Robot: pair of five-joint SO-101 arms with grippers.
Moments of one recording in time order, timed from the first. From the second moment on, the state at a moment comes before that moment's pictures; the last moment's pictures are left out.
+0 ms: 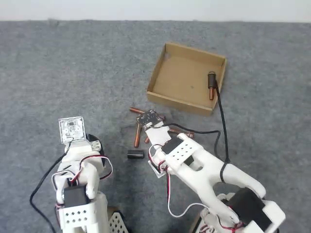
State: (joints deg) left arm -15.3 -103.2 97.3 61.1 4.8; right arm -46.6 -11.1 51.4 51.6 -9.2
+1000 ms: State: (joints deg) left arm -15.3 -103.2 97.3 61.1 4.8; right arm -22.2 -46.0 51.6 62.6 -1.4
